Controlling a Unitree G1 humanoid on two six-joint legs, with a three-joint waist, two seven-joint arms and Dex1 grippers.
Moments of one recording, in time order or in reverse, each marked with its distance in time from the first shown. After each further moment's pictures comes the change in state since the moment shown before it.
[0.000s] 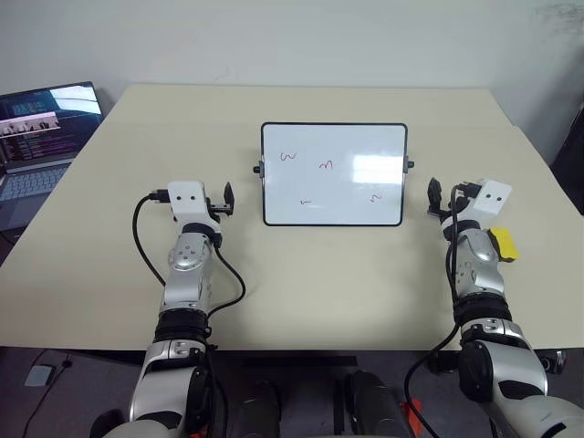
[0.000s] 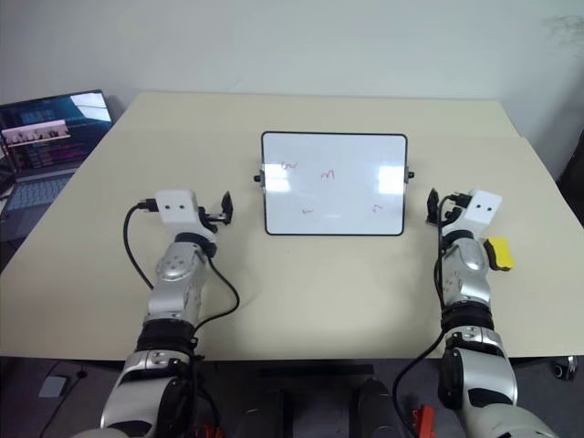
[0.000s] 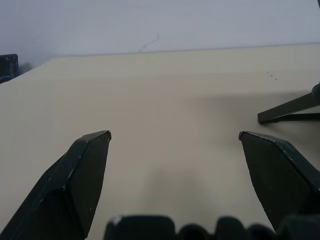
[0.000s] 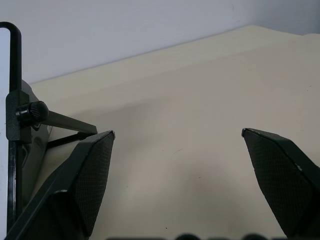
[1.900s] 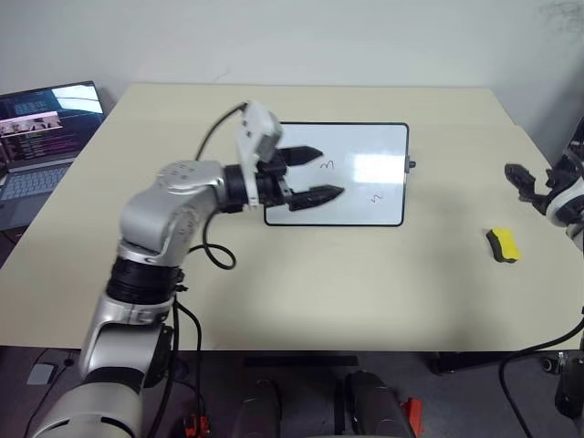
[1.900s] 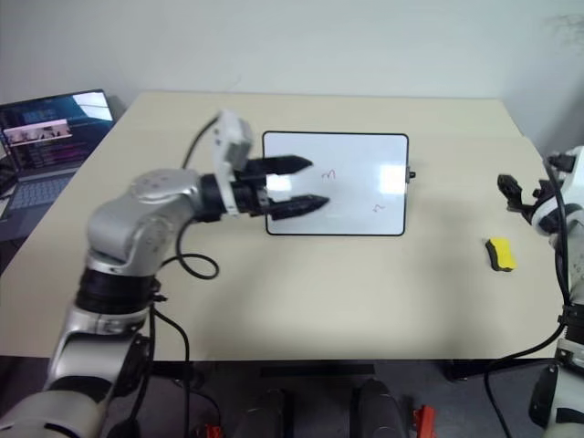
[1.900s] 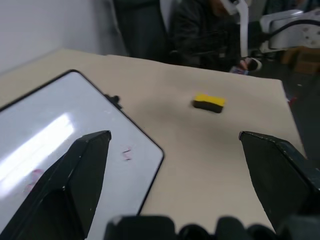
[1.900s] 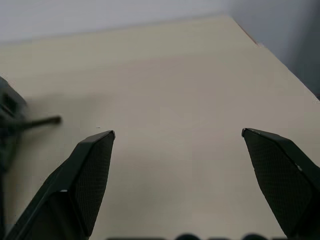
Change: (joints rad) left arm -0.289 0.215 -0.355 -0.527 -0.460 0.743 -0.846; right arm 0.168 -0.484 -0.112 -0.588 0.223 0.926 0.082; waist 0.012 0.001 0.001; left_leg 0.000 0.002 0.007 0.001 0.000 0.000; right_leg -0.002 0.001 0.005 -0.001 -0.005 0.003
